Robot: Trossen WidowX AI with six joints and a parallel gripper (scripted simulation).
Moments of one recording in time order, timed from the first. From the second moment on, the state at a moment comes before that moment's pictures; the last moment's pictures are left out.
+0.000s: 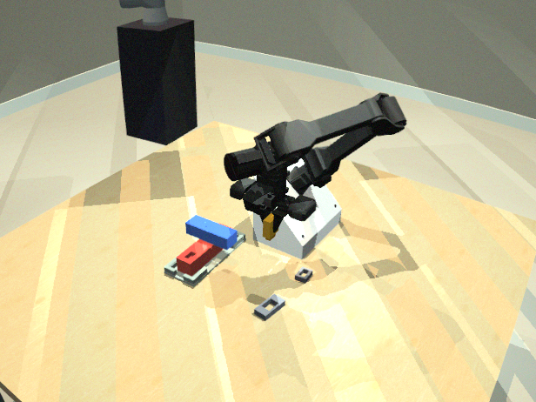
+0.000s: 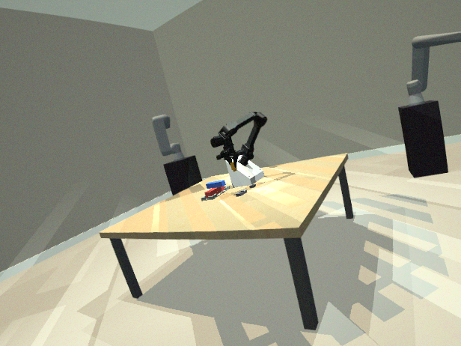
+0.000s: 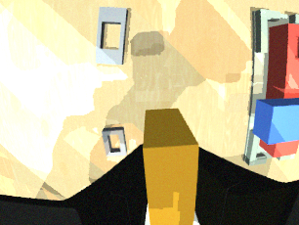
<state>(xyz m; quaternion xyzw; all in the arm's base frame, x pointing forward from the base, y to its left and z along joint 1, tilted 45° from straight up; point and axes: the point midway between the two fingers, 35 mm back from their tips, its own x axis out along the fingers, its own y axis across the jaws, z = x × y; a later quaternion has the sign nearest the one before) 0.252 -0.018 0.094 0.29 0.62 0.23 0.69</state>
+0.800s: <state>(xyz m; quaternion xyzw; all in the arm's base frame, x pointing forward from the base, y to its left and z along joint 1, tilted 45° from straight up) 0.283 -0.055 0.048 0.30 0.63 0.22 0.68</state>
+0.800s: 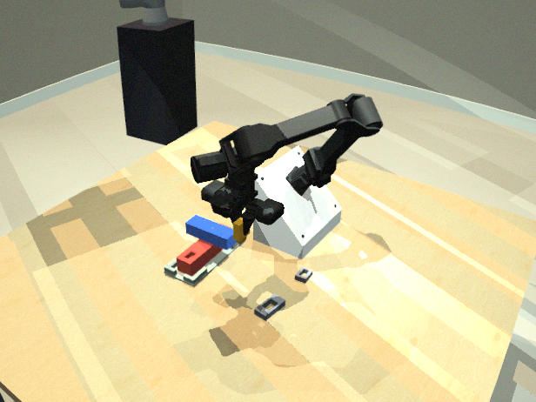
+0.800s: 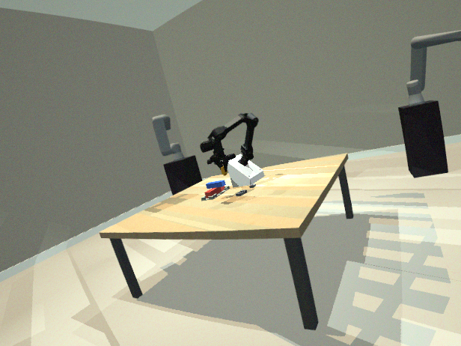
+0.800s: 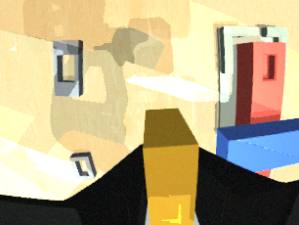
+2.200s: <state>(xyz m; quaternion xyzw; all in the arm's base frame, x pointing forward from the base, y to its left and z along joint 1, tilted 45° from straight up) 0.312 -0.120 -0.061 0.30 0.62 0.23 0.69</state>
